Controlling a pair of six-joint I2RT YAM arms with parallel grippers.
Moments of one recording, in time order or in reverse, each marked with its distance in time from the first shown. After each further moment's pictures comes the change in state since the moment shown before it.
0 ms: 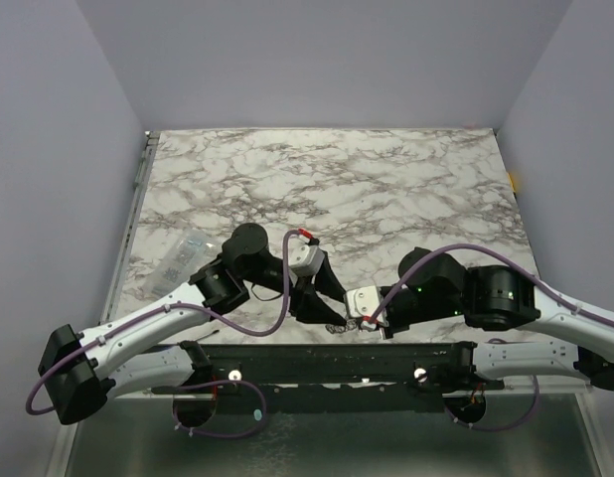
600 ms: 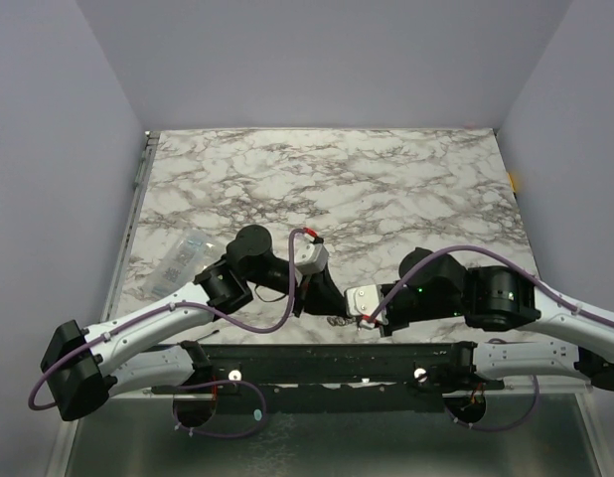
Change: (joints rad) left arm -0.024 0.045 -0.012 0.041 -0.022 -0.058; right arm 0.000 0.005 0.000 0.003 0.040 -0.010
